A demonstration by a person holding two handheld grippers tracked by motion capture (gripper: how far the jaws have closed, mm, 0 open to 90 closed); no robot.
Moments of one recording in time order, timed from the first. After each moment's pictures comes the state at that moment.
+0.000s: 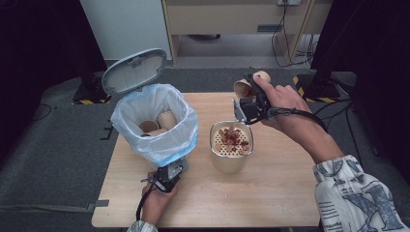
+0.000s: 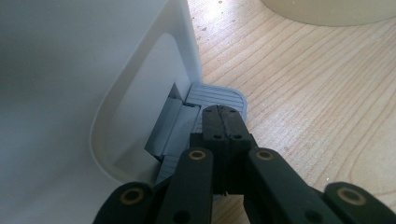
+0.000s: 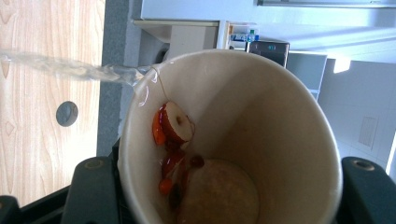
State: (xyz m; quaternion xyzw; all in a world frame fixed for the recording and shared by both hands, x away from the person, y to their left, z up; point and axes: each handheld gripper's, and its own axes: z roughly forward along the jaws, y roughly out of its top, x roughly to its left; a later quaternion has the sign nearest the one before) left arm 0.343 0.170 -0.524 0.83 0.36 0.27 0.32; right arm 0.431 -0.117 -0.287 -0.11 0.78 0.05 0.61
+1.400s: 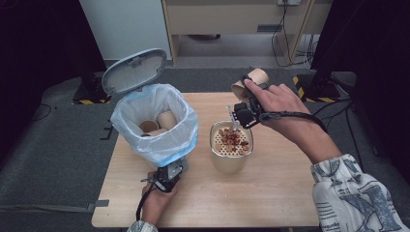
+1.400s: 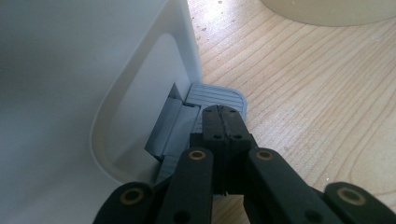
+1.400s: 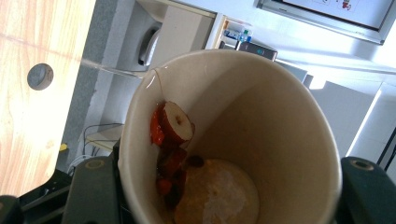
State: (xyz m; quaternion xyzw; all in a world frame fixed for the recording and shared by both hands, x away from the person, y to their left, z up) left arm 0.343 0.170 -0.525 0.83 0.36 0.27 0.33; right arm 0.427 -0.105 -0.294 -0.18 0.75 -0.04 0.63
